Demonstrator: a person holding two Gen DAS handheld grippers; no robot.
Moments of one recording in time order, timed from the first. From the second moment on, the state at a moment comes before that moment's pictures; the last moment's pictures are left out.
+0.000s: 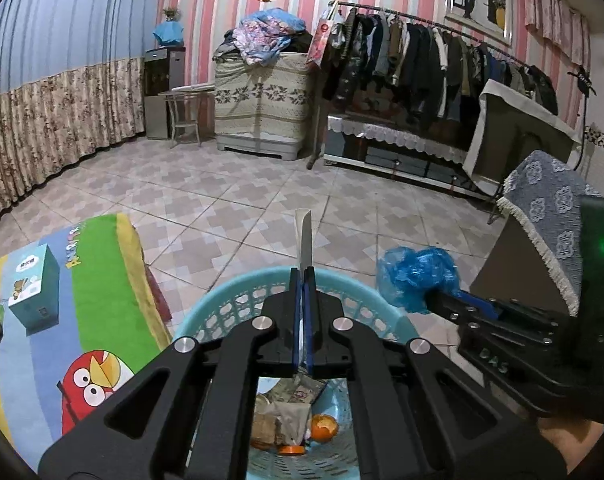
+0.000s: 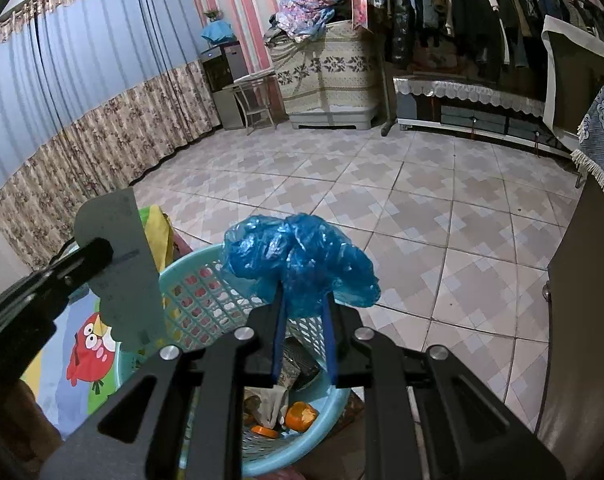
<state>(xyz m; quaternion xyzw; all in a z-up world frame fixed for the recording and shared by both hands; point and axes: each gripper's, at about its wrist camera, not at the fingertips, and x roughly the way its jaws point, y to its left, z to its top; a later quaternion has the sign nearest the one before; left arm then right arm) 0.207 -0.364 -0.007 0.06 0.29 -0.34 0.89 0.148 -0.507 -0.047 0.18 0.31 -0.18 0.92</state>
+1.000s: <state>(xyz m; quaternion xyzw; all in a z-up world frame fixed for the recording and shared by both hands) 0.235 -0.224 0.001 0.05 0.26 -0.18 0.95 0.196 -0.456 -0.067 0.12 0.36 -0.15 0.91</state>
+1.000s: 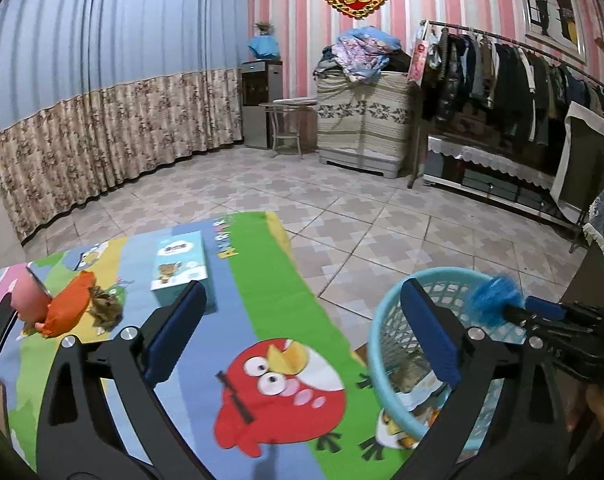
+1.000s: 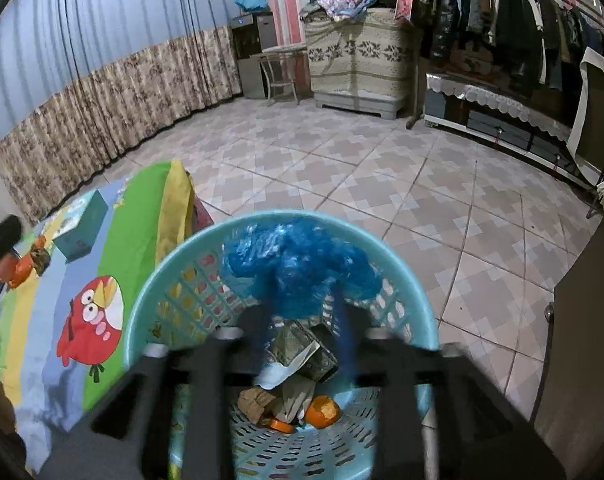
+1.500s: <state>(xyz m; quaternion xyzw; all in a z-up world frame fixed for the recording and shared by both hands) 0.219 -0.167 -0.011 0.05 0.28 -0.15 0.95 0.207 -0.437 -0.083 0.10 0.39 -0.17 0.90</state>
